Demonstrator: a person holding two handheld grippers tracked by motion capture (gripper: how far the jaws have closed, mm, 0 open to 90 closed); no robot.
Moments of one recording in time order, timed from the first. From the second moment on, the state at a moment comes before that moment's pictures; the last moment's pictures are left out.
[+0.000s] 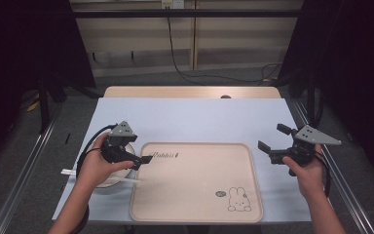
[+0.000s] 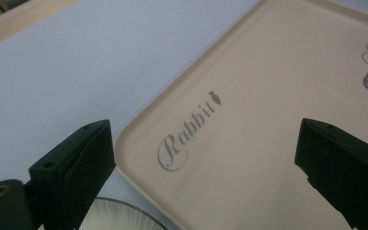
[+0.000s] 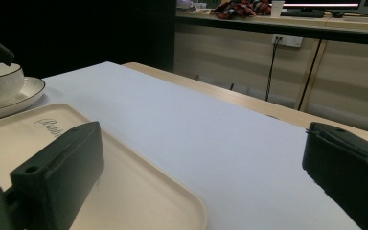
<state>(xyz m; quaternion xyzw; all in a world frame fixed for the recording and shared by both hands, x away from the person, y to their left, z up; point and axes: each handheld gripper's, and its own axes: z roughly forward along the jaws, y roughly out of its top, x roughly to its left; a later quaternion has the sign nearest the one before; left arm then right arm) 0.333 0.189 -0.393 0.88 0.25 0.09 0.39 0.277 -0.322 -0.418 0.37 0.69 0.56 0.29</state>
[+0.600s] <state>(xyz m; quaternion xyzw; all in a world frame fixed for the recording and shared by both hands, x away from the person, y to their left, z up) 0.327 0.191 -0.393 0.93 0.21 0.06 0.30 0.276 -0.321 -0.418 0.36 0.70 0.55 0.28</state>
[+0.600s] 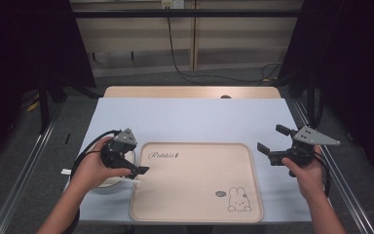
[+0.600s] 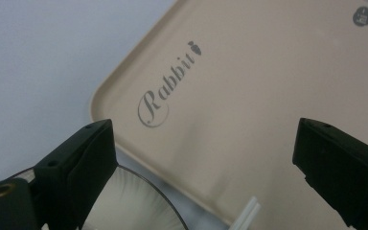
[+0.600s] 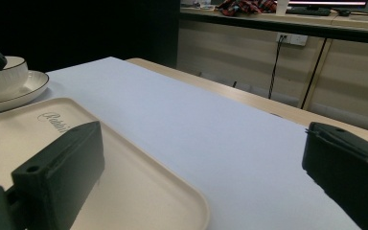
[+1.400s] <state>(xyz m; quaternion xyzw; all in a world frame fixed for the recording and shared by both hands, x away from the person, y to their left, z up) 0.316 0.200 -0.390 0.95 0.19 0.03 0.24 0.275 -0.322 -0.419 0.37 0.70 0.55 0.28</state>
